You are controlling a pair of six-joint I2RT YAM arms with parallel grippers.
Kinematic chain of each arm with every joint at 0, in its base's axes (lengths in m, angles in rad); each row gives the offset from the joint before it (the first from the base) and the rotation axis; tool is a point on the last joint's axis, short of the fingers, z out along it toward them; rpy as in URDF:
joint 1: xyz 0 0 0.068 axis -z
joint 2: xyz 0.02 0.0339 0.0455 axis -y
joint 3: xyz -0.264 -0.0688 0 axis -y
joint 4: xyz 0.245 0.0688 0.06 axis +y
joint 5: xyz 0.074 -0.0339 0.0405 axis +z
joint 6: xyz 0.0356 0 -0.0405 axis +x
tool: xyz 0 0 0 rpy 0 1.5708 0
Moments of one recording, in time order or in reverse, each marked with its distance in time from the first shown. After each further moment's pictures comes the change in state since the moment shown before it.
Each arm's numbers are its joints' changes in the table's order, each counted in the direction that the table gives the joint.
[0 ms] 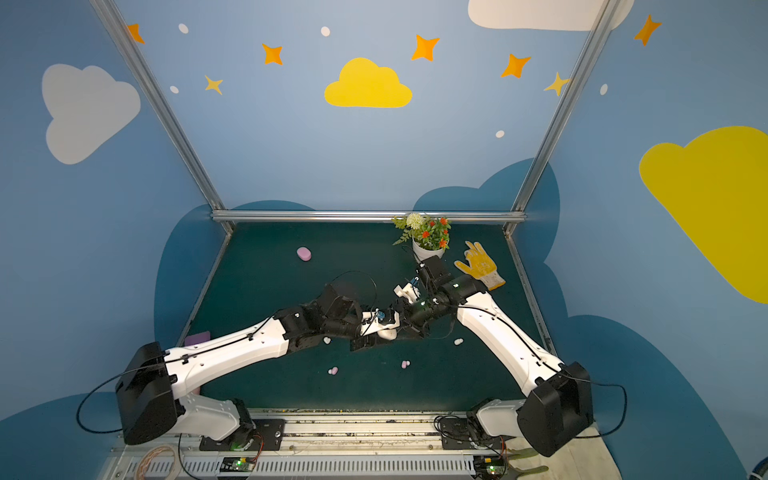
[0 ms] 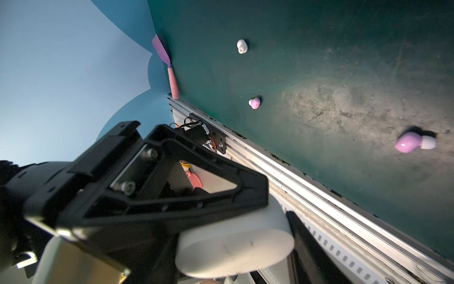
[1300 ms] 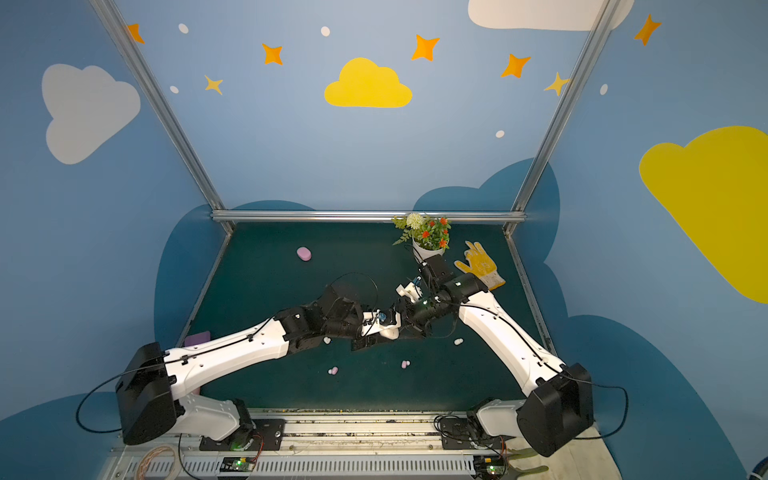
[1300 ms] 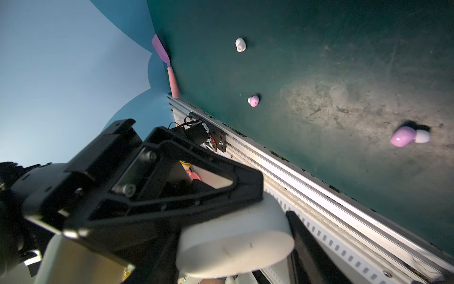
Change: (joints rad) left arm 0.010 0.002 0.000 -0.014 0.039 0.008; right arm 0.015 0.002 0.013 0.032 0.006 -0.013
